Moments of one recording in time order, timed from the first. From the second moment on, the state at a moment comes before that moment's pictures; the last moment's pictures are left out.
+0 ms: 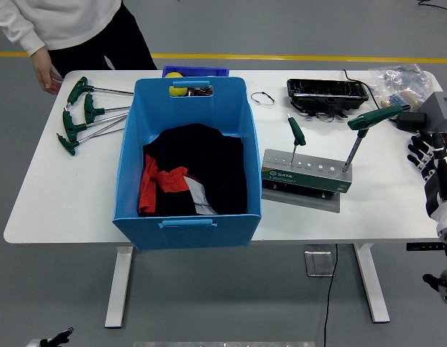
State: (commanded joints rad) left arm -0.18 0.10 -0.56 -0.18 0.46 0.20 0.03; right arm 0.04 -0.13 1.50 1.26 -1.11 -0.12 0.25
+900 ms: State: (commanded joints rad) left arm -0.18 0.10 -0.58 -0.18 0.47 0.19 0.03; right arm 0.03 -0.14 1.40 1.28 -1.09 -0.10 0.32
